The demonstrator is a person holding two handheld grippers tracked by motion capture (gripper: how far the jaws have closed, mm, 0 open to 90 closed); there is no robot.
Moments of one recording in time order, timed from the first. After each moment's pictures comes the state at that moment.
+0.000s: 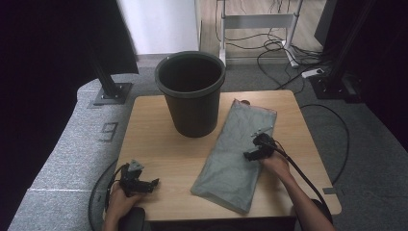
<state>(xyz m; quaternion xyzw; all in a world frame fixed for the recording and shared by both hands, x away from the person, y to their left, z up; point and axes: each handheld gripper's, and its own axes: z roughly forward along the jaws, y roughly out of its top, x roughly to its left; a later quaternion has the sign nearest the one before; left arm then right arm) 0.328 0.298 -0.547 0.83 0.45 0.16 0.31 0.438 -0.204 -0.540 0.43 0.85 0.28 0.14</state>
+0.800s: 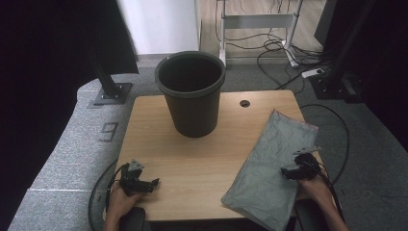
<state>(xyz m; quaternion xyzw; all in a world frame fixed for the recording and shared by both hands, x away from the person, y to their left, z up) 0.330 0.297 -0.547 0.83 0.44 0.16 0.31 0.356 -0.314 -0.538 0.50 0.81 0.27 0.17</state>
